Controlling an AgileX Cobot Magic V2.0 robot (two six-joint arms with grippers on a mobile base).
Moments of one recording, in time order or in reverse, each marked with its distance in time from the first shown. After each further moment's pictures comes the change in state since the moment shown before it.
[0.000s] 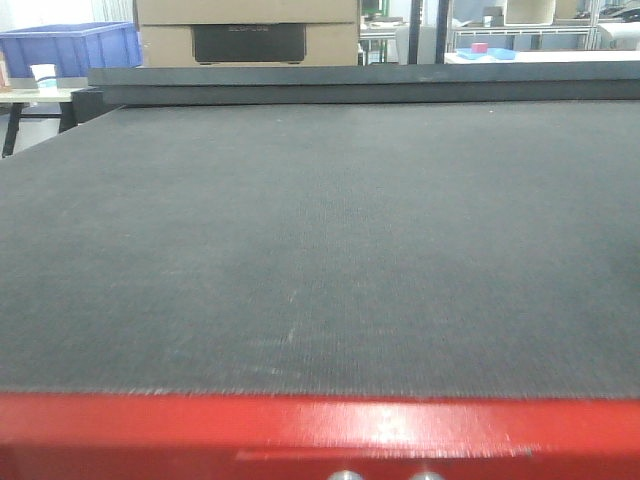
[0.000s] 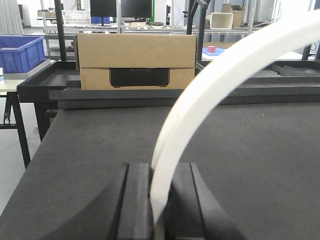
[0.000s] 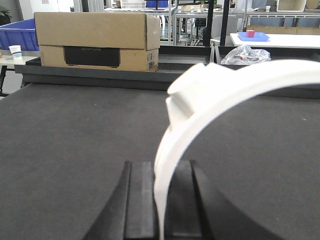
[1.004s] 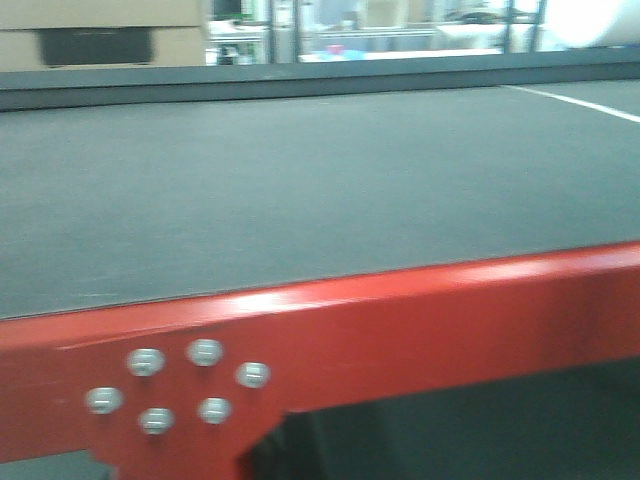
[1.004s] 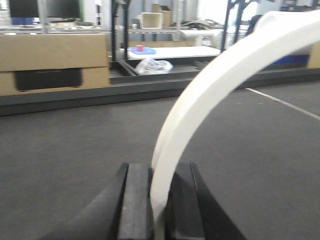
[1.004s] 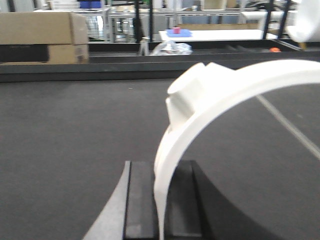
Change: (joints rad) left arm 0.000 -0.003 0.000 0.000 0.000 0.000; right arm 0.000 0.000 0.000 0.000 0.000 0.000
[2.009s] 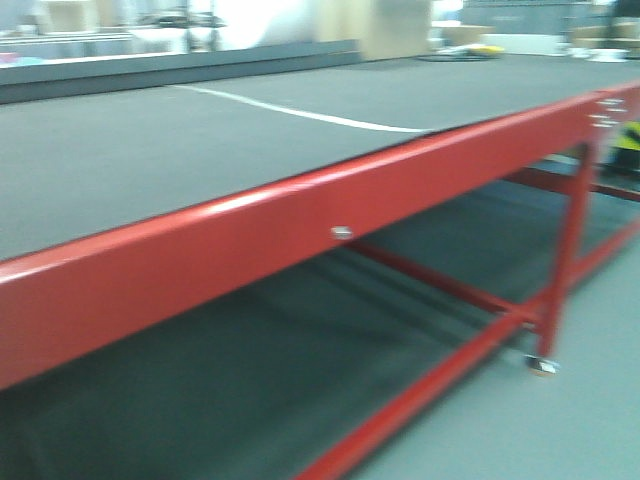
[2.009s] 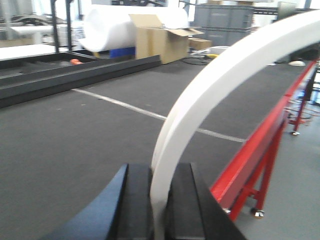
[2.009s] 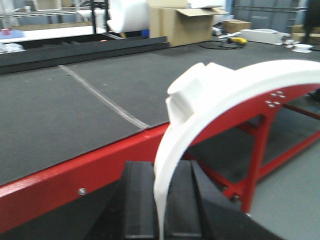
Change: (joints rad) left arm 0.000 0.000 0.000 0.000 0.000 0.000; right arm 0.000 0.000 0.000 0.000 0.001 0.000
